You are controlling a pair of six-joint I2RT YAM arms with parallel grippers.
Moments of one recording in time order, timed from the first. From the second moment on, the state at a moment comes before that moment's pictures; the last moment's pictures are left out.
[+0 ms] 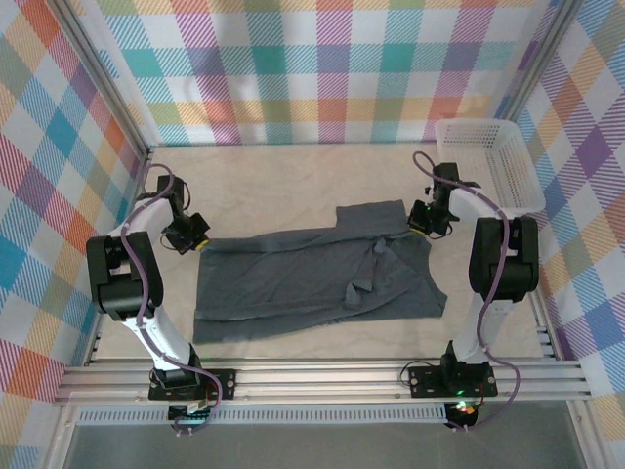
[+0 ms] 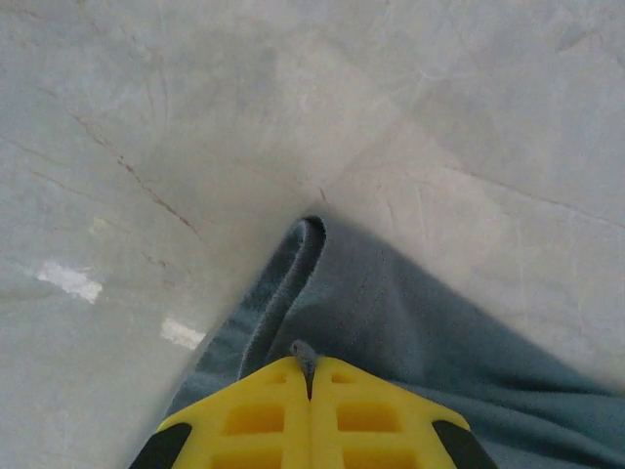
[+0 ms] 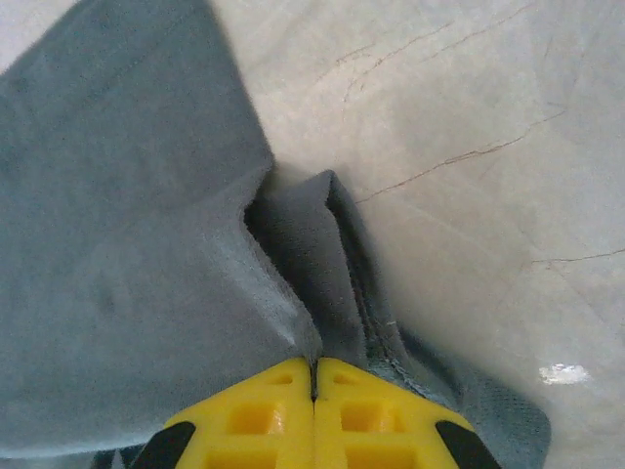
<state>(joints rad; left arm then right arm) 0.14 1.78 1.23 -0.81 0.15 -0.55 0.02 1.88 1.31 -0.69 -0.22 0.36</state>
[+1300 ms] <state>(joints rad) -0.07 1.25 1.03 -0.74 0.18 -0.56 0.13 2.15 1.61 -0.74 0.04 0.36</state>
